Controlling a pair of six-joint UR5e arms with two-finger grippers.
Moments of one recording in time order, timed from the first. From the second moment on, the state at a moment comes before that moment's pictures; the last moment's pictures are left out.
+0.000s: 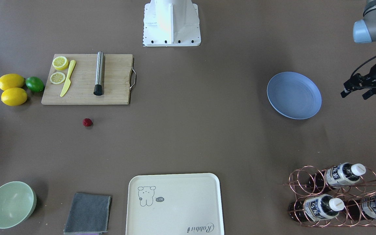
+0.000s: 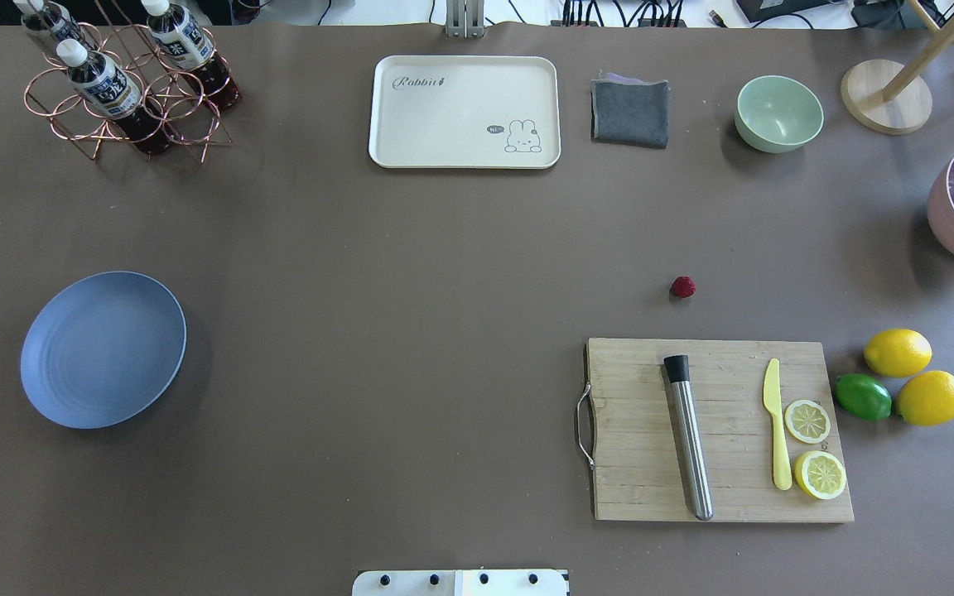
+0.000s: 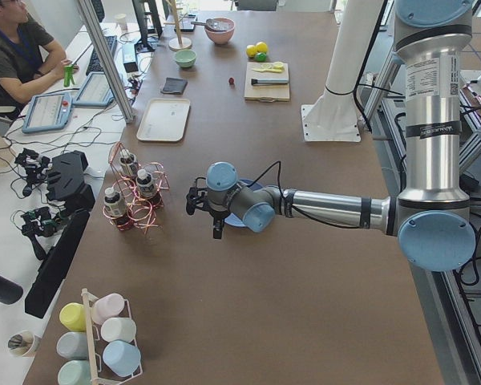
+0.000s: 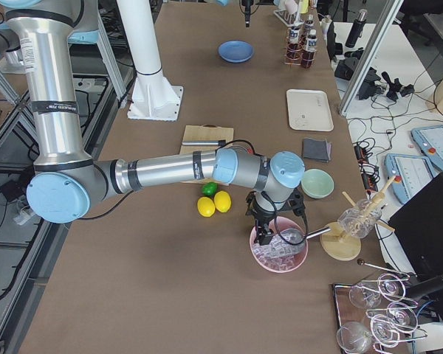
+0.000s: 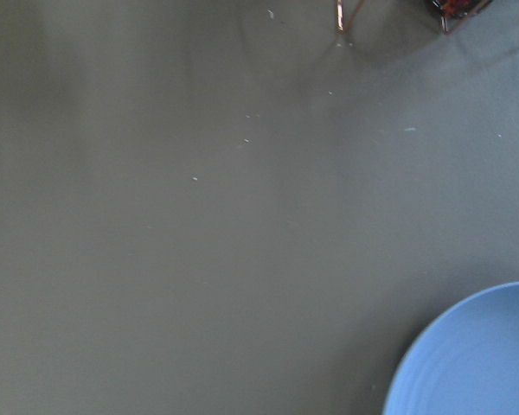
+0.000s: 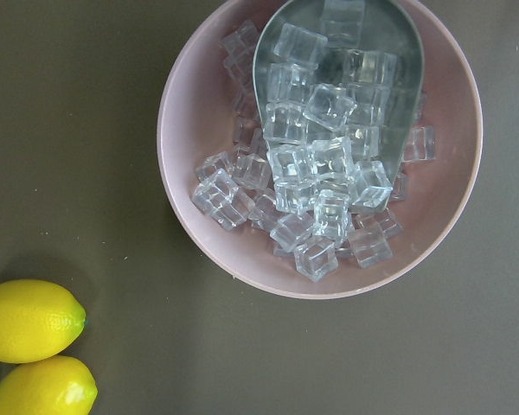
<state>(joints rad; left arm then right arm) -1.12 -1.46 -1.68 -2.22 -2.29 -0.71 1.54 -1.47 1.65 -1.93 2.30 -0.38</state>
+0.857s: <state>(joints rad) -0.91 -1.44 -1.55 -2.52 -2.17 -0.88 1.54 -1.47 1.65 -1.92 2.32 -0.38</state>
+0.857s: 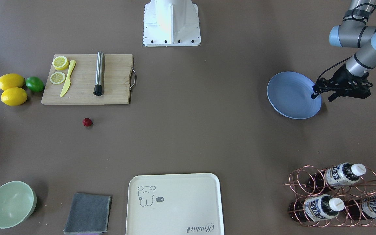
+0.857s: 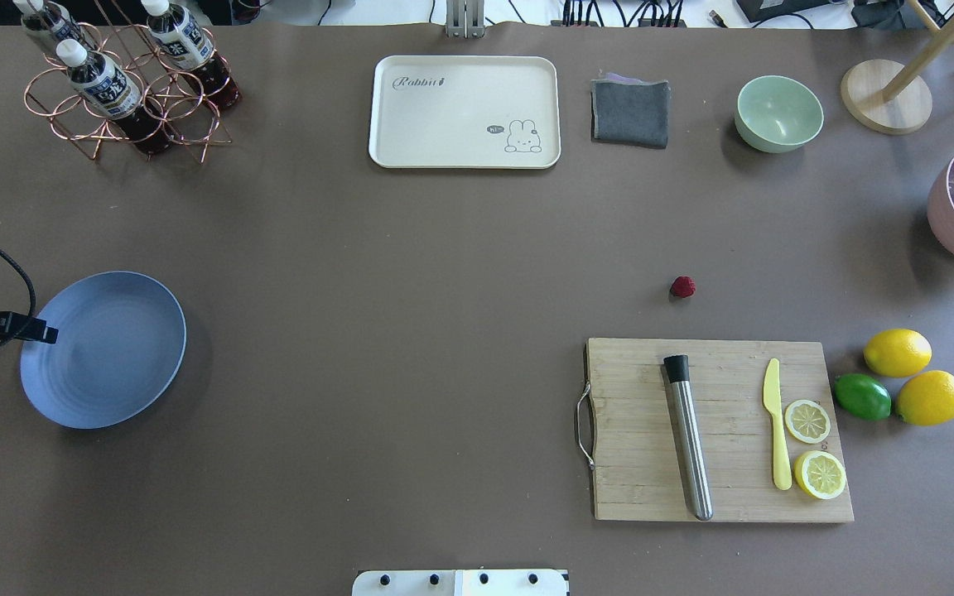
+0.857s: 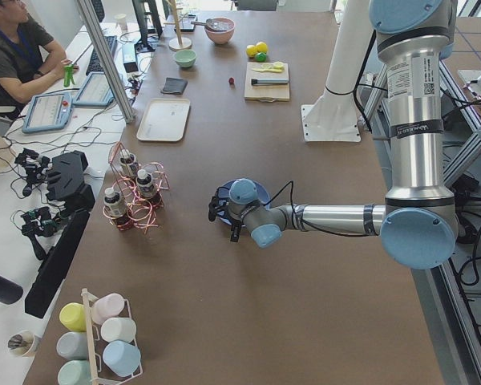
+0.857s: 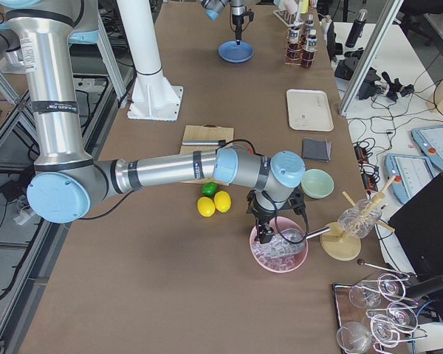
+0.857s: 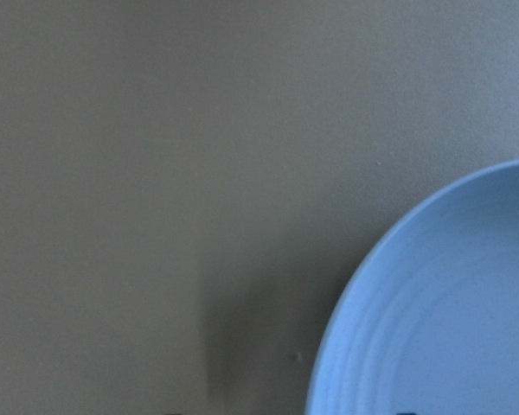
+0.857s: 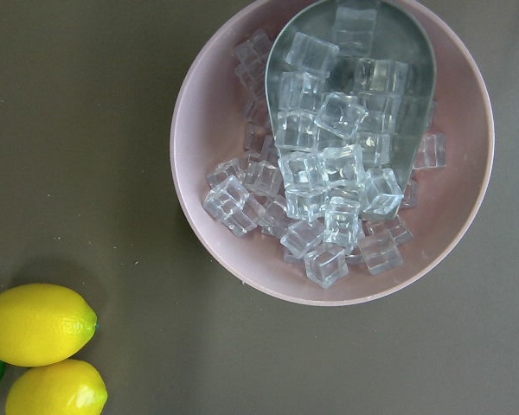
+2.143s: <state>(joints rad) -0.92 -1.45 -1.59 -2.52 -2.30 -0.93 1.54 -1.44 1.66 -1.92 2.34 -0.38</state>
